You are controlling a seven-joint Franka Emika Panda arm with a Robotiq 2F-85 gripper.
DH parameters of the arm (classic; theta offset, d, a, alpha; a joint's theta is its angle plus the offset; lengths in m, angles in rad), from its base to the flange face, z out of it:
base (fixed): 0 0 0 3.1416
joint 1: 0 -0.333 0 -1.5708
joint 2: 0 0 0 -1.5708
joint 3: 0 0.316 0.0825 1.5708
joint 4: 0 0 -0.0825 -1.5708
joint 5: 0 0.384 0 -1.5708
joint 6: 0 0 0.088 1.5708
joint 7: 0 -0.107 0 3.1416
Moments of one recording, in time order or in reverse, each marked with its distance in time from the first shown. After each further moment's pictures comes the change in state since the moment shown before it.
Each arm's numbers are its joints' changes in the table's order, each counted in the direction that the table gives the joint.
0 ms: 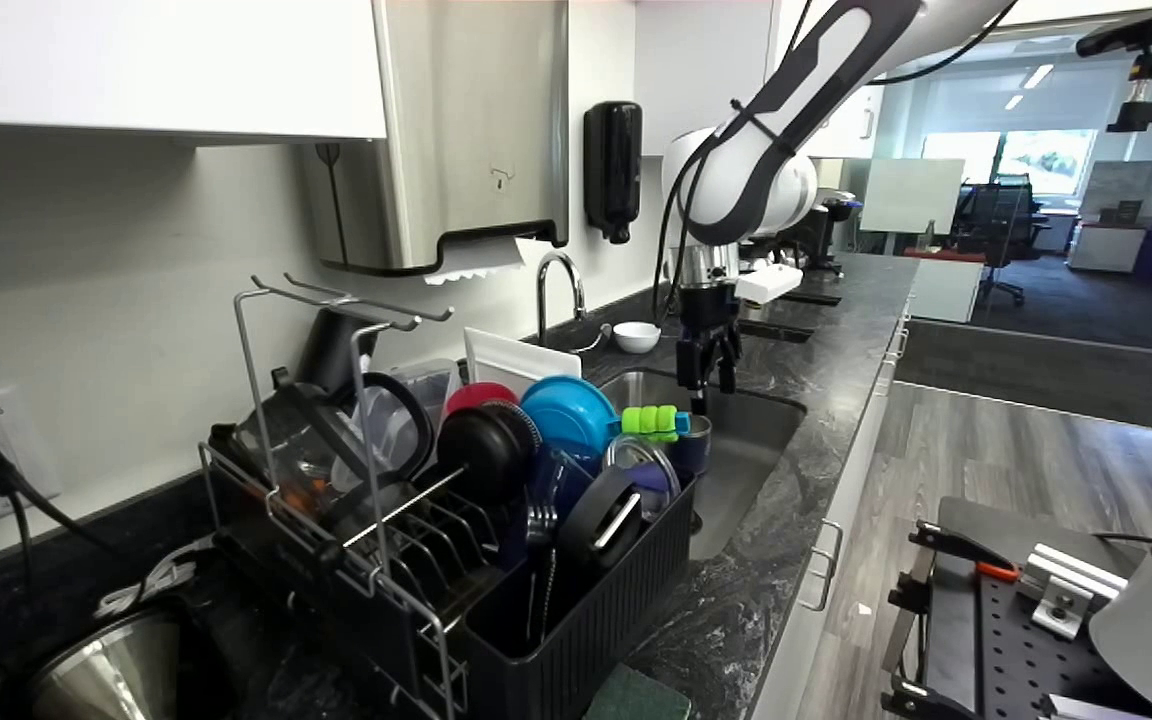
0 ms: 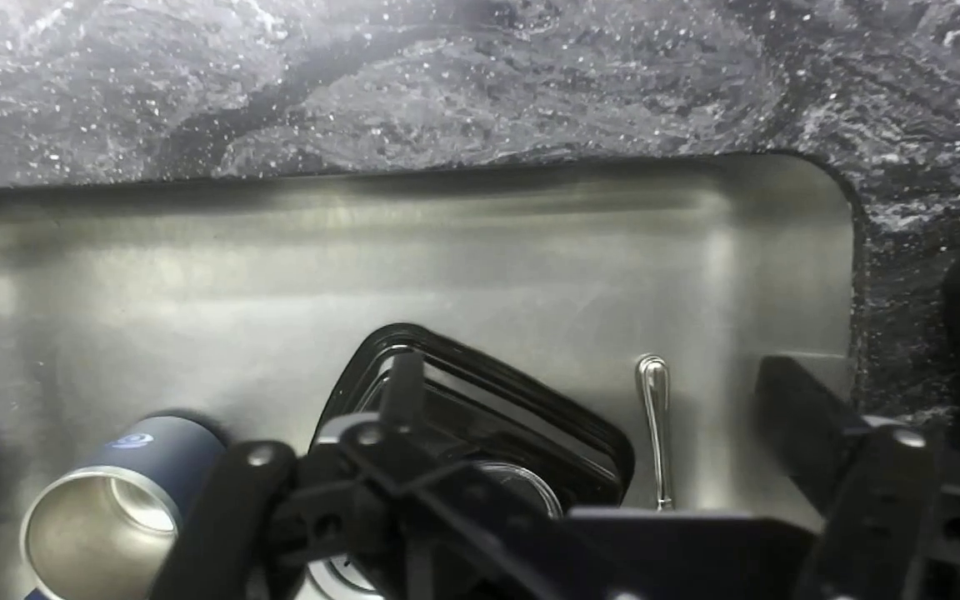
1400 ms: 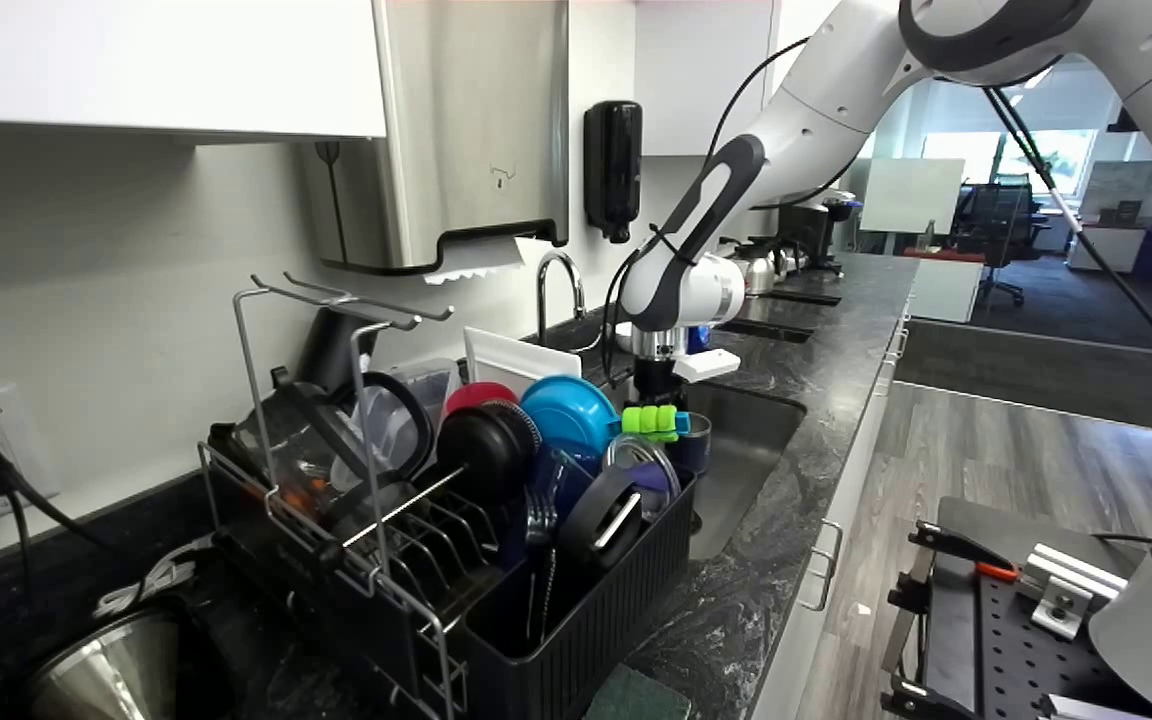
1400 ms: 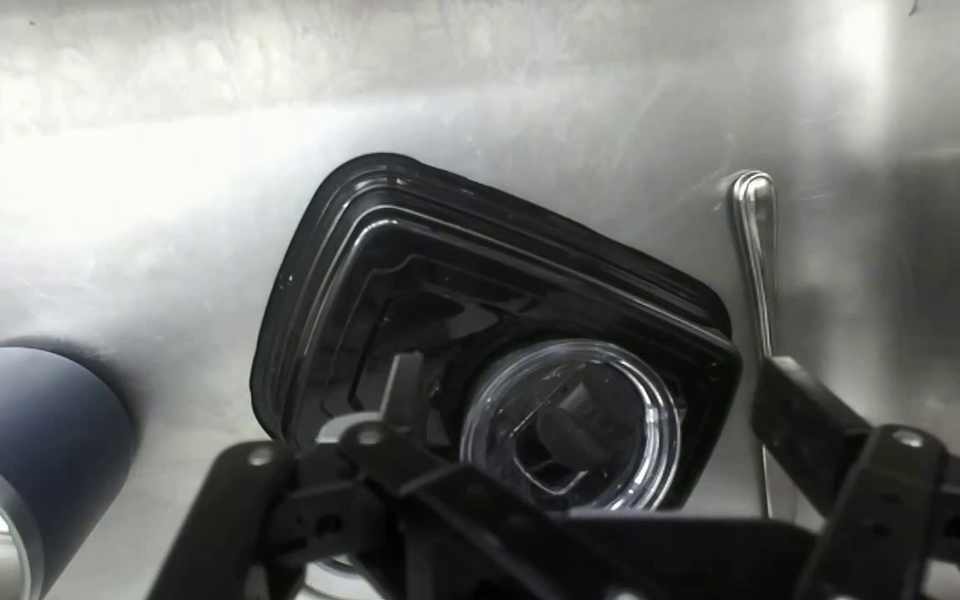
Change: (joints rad) arm 0.205 -0.496 0.143 0.366 0.168 -0.166 0.122
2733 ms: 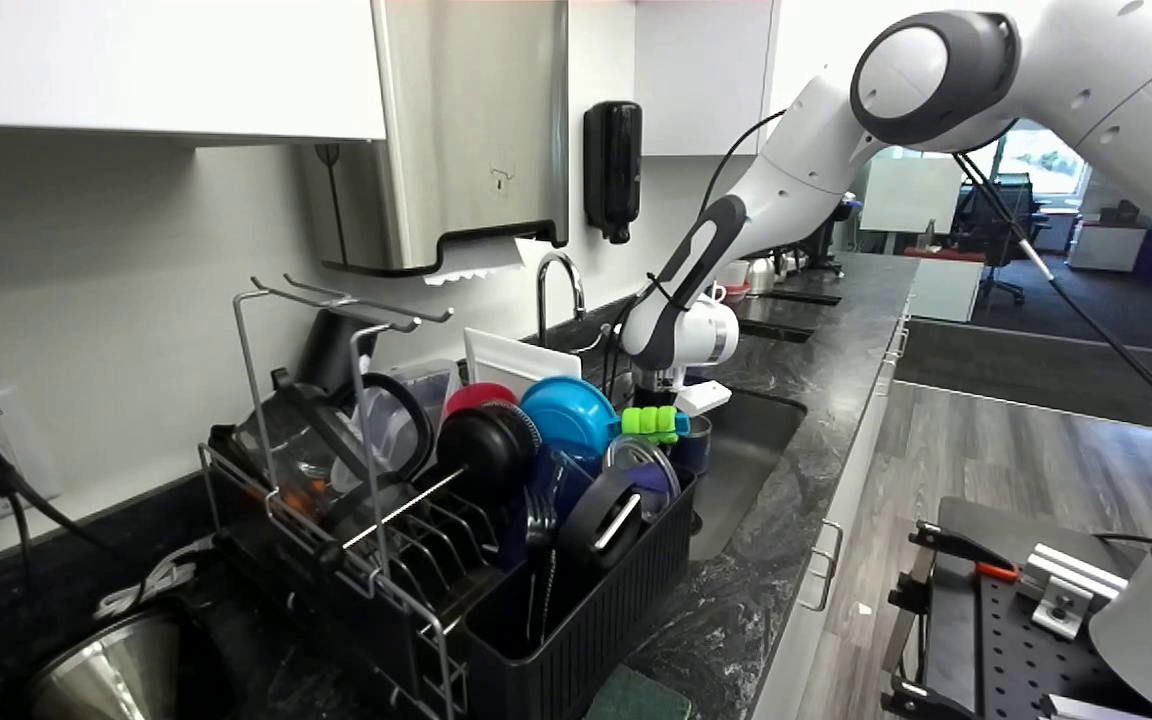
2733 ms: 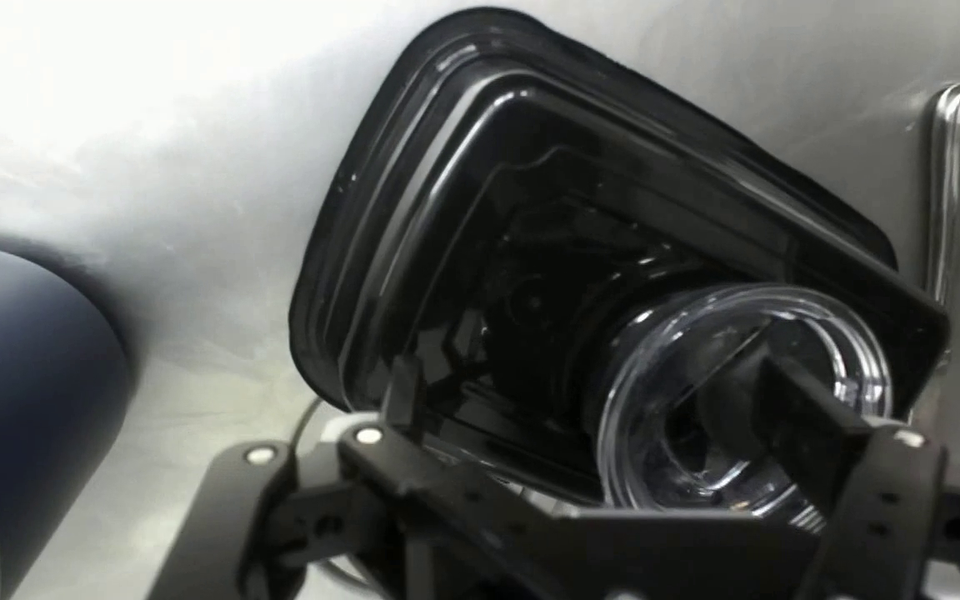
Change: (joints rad) arm 0.094 -0.206 0.052 0.147 -0.006 -0.130 0.135
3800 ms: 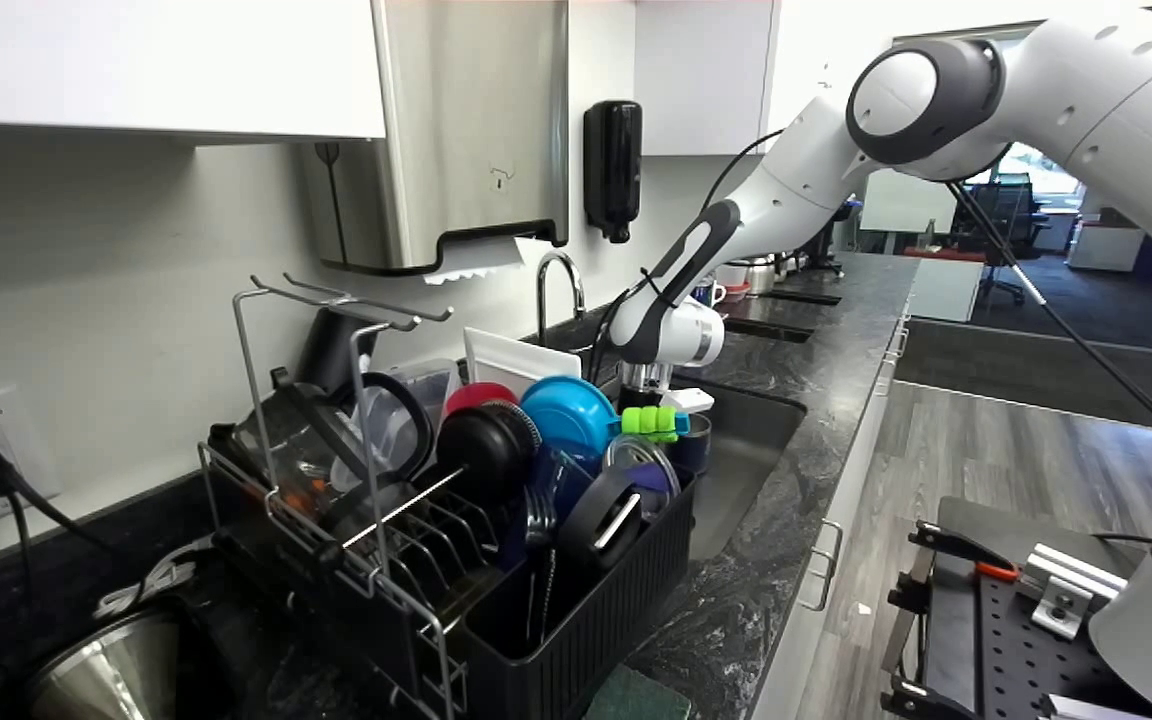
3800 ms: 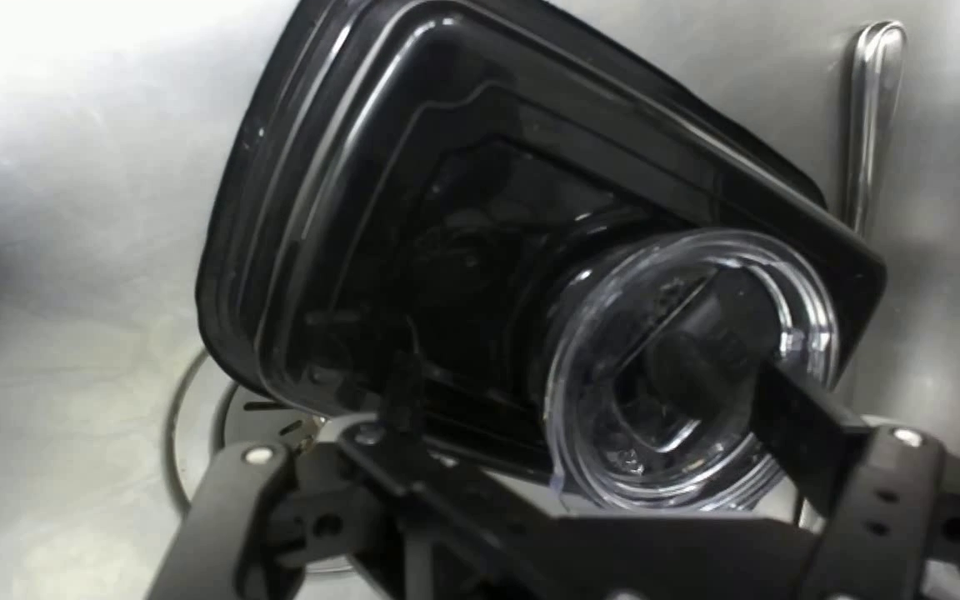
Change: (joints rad) arm 0.092 -0.080 0.117 0.118 0.002 0.075 0.053
